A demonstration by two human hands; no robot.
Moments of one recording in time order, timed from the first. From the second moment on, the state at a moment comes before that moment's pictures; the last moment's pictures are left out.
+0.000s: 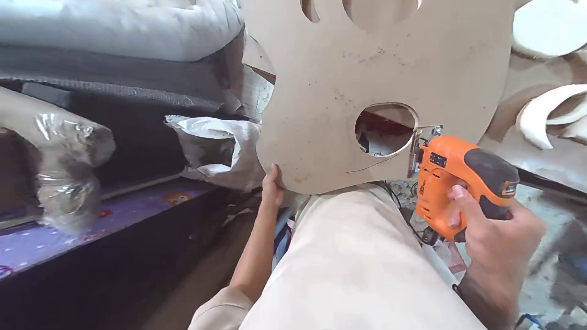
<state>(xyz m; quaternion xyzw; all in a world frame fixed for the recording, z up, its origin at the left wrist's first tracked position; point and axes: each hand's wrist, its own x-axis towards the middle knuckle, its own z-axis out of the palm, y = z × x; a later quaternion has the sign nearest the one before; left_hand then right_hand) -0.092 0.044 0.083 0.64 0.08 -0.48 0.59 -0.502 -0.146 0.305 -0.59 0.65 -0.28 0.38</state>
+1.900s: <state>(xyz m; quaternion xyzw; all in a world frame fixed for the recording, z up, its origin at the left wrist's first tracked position) -0.198 0.107 -0.143 0.47 -0.02 -0.15 0.87 -0.422 -0.200 0.256 -0.93 0.11 0.21 0.28</state>
